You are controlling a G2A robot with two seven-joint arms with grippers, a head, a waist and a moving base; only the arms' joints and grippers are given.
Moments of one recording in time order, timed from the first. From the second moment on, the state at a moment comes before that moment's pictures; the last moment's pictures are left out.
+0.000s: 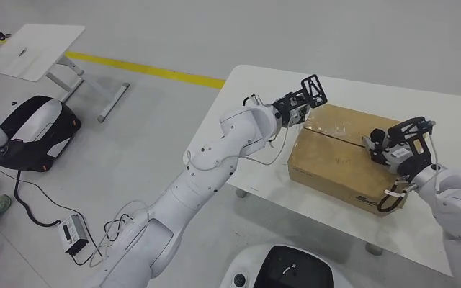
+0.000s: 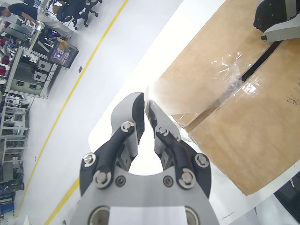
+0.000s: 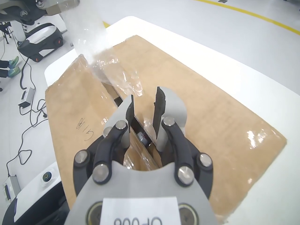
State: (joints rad) left arm 0.60 -1.34 -1.03 -1.43 1.53 -0.44 -0.50; right arm -0.87 -1.06 1.25 -1.56 -0.87 -0.39 0.56
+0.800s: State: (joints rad) left arm 0.58 -1.34 -1.08 -1.37 1.33 -0.56 -0.46; right arm -0.76 -1.08 1.16 -1.52 -0.80 -0.48 0.65
